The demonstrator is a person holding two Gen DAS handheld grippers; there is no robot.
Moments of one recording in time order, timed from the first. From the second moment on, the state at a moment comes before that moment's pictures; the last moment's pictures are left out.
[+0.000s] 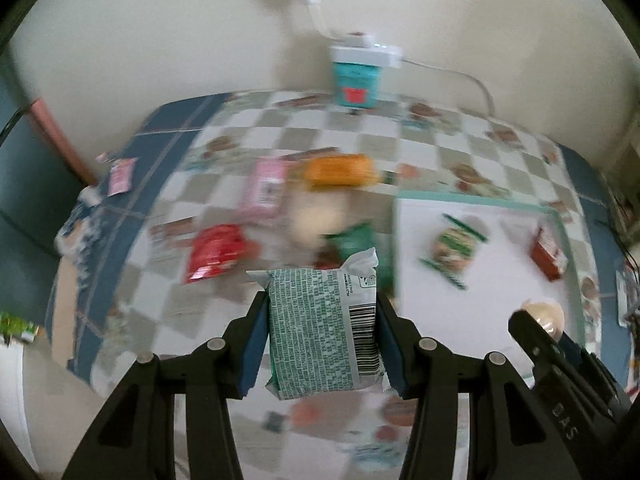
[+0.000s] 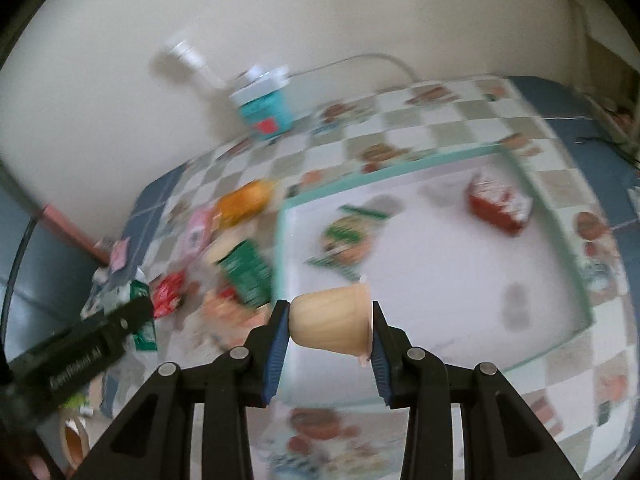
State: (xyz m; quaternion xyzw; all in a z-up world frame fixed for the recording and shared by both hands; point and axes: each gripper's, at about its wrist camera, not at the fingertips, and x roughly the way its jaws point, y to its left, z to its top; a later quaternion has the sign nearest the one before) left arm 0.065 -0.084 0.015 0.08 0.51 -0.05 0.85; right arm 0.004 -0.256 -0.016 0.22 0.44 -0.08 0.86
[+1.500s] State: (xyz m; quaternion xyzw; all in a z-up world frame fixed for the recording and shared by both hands) left arm 0.108 -0.200 -0.037 0.08 0.53 -0.15 0.83; right arm 0.004 -0.374 -0.049 0.22 0.46 -0.27 0.82
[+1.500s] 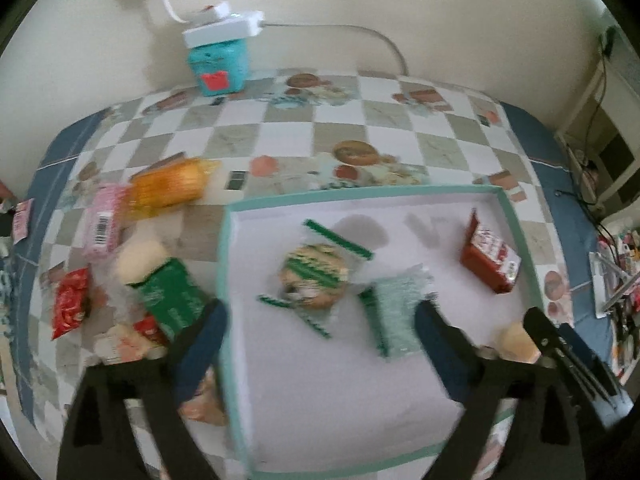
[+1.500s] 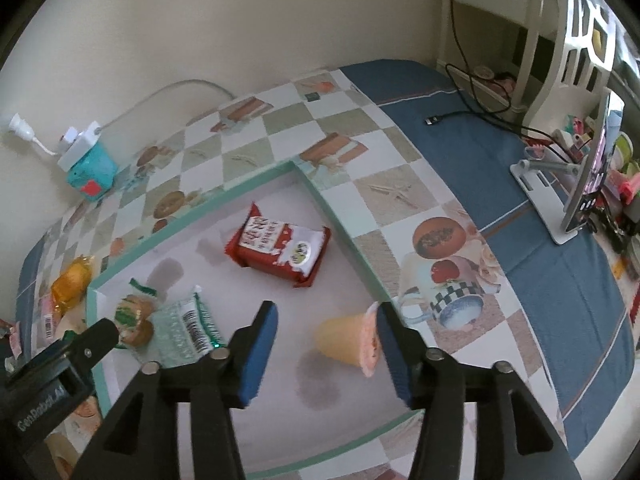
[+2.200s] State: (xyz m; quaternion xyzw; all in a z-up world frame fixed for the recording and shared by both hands) left arm 0.120 -0.094 -0.012 -0.01 0.51 -0.08 0.86; right arm 0.019 -0.305 -0.013 0.17 0.43 -0.23 0.86
